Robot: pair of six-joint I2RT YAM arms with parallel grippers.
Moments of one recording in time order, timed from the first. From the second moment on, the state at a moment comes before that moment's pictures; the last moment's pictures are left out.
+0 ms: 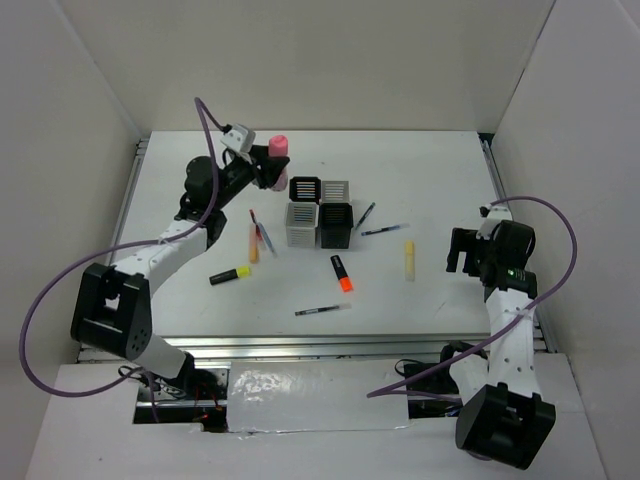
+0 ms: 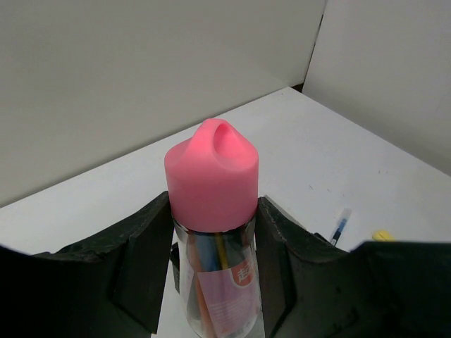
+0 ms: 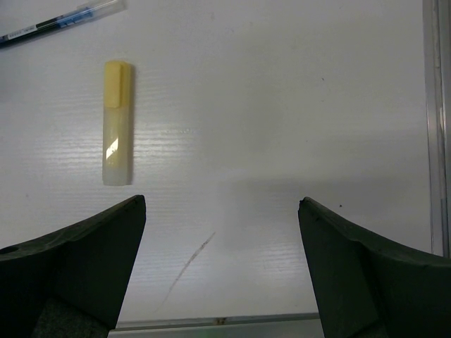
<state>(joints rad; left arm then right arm) -0.27 1.49 1.00 0.63 0.41 -0.13 -0.35 0.86 0.68 -0.55 -0.20 -0.14</state>
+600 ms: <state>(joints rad) -0.45 1.70 1.07 0.83 0.07 -0.08 -0.35 0.88 0.68 -0.55 -0.18 -0.14</state>
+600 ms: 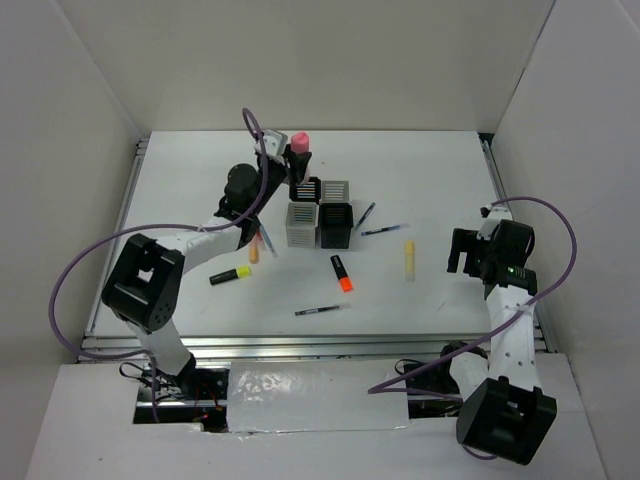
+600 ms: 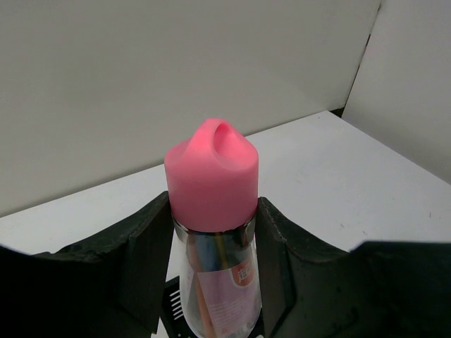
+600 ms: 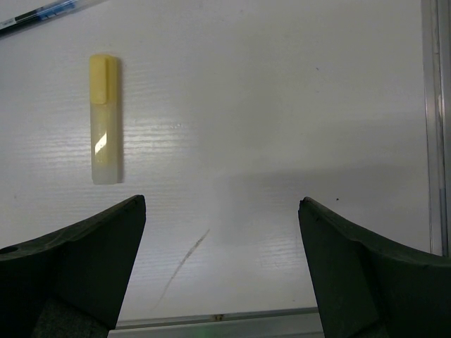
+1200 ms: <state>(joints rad) -0.57 1.92 1.18 0.89 0.04 -0.06 -0.35 0.89 0.68 -0.55 -0.17 -0.15</state>
